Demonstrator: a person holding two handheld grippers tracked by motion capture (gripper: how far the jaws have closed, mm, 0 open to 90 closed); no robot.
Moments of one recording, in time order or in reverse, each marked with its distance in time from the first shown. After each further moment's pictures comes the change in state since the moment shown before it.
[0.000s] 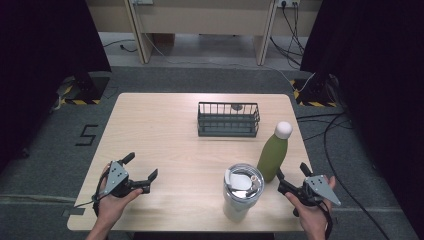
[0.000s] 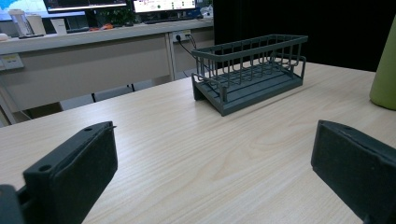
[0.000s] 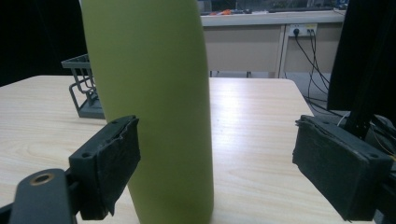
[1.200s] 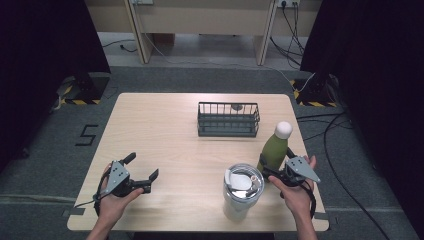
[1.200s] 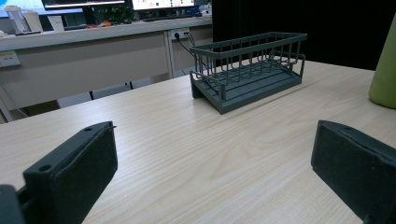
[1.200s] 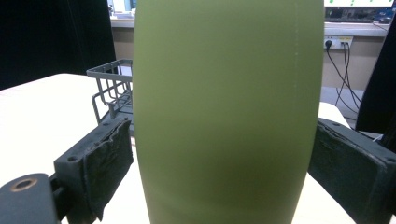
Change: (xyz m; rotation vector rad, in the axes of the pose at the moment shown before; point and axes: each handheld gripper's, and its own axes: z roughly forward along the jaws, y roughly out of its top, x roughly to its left) left arm -0.001 -0.002 0.003 0.010 -0.008 -0.001; right arm 0.026 0.022 0.050 -0.003 0.091 -0.059
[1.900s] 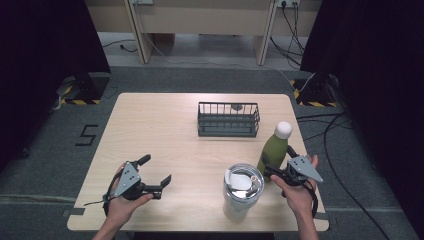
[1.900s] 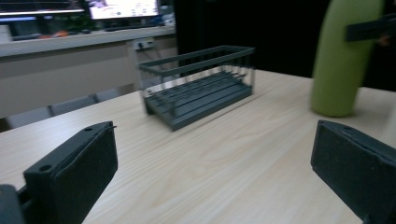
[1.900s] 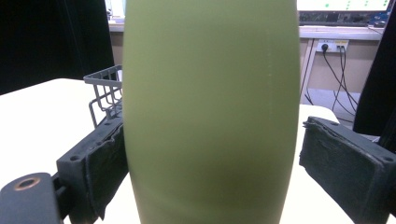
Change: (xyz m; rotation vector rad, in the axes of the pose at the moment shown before) left arm -0.041 0.017 0.013 -0.039 -0.194 -0.006; right arm -0.005 0.004 -0.003 -0.016 -0.008 0.003
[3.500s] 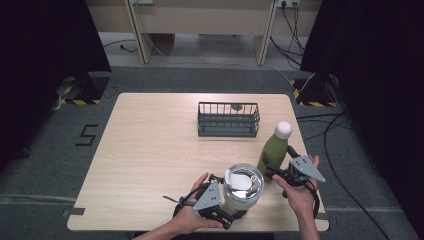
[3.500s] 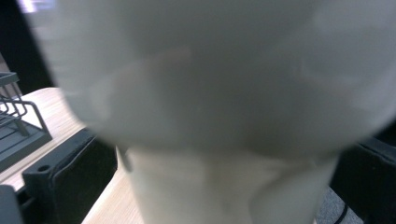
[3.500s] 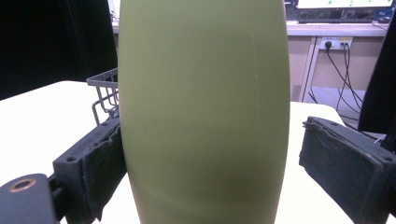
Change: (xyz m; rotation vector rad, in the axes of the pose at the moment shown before) left arm -0.150 0.007 0.117 0.025 -0.492 0.106; right arm -0.003 0.001 -0.002 -0.001 0.013 0.014
